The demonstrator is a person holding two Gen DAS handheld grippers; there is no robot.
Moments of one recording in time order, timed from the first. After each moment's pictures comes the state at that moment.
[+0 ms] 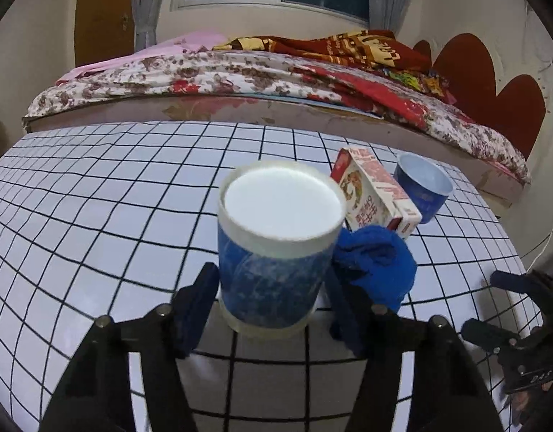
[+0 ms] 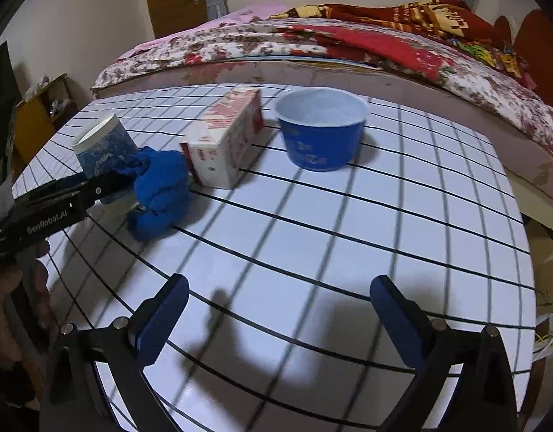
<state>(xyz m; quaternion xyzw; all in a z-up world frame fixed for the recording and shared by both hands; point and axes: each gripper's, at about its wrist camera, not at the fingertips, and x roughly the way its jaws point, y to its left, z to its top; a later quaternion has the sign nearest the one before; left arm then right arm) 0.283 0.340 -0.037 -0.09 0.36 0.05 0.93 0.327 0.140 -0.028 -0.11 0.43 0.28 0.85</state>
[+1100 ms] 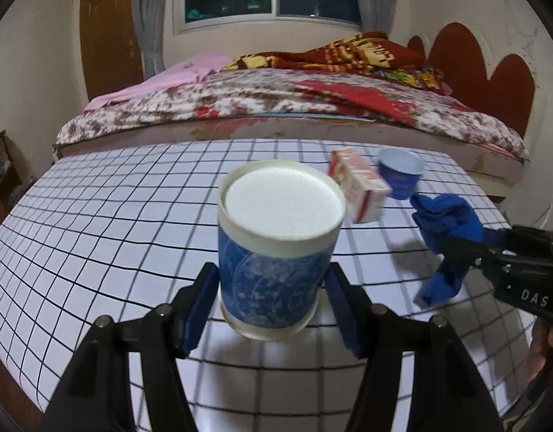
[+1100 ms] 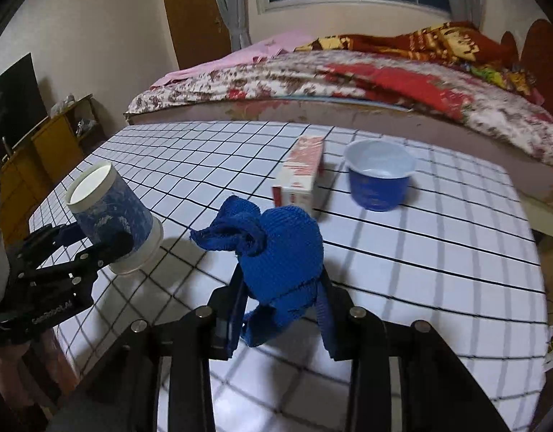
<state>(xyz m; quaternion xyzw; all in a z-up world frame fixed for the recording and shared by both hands) 0.210 0.318 -0.003 -0.03 0.34 0.07 0.94 0.276 0.154 0.019 -0.08 0.37 0.31 0.87</state>
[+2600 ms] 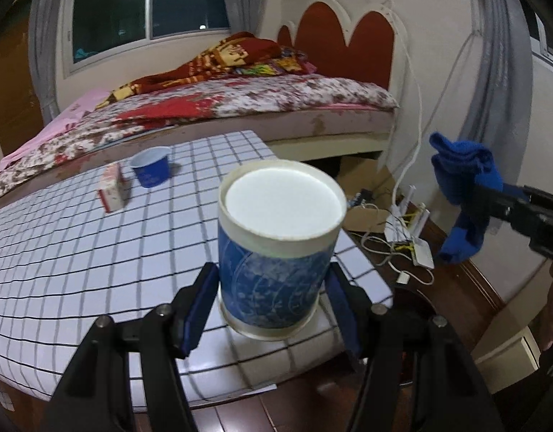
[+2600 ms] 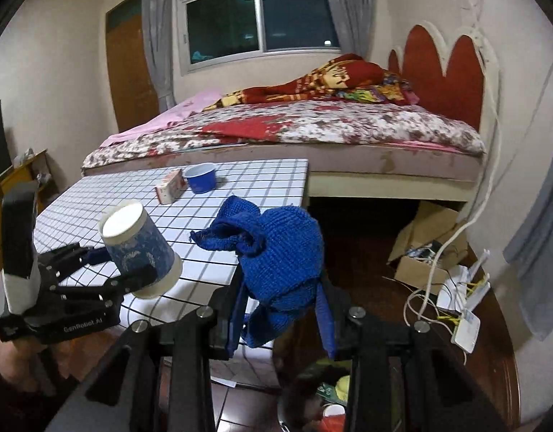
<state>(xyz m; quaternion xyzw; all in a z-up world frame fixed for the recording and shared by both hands) 0.116 0.044 0.020 0.03 0.33 -0.11 0.94 0.105 -0.166 0.083 -0.02 0.29 0.16 0.94</state>
